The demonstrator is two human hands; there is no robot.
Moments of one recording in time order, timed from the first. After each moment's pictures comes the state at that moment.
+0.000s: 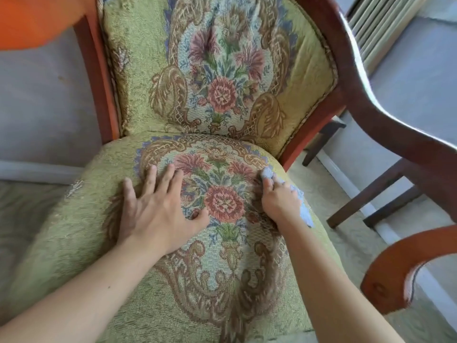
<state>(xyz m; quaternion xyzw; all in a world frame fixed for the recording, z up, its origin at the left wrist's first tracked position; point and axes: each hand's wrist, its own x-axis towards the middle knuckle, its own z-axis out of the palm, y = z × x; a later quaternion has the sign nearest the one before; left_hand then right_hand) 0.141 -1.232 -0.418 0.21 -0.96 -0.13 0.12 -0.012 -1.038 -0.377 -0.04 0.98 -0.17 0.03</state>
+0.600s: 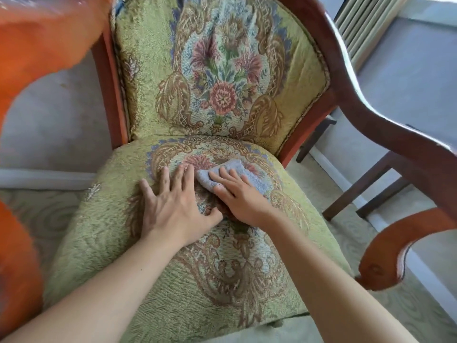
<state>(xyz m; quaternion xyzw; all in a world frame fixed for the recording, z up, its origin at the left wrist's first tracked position) 0.137 -1.234 -0.418 0.19 -0.96 -0.15 0.13 0.040 -1.091 -0.373 -0.39 0.90 -0.15 0.11</state>
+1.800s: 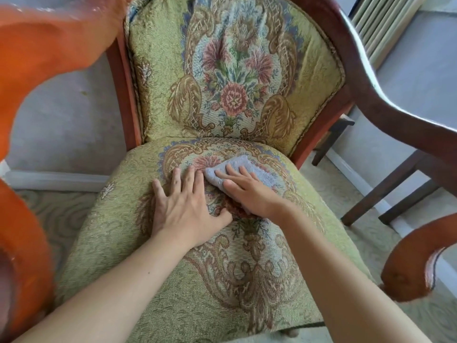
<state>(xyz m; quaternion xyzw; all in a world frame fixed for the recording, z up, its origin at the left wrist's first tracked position) 0.137 -1.232 -0.418 0.19 -0.97 -0.12 0.11 0.026 -1.097 -0.366 -0.39 0.89 -0.18 0.16</state>
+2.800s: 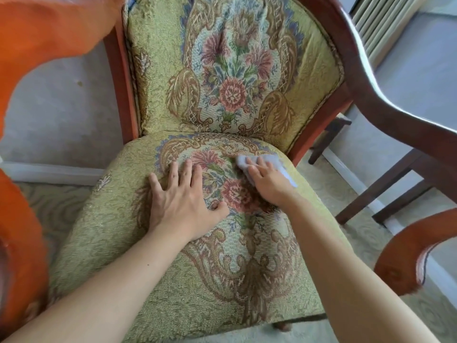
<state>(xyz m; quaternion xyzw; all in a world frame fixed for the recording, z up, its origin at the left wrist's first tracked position) 0.139 -1.230 -0.415 0.19 -0.97 -0.11 0.09 -0.004 -1.076 -0.364 -0.27 0.95 -0.11 0.05</state>
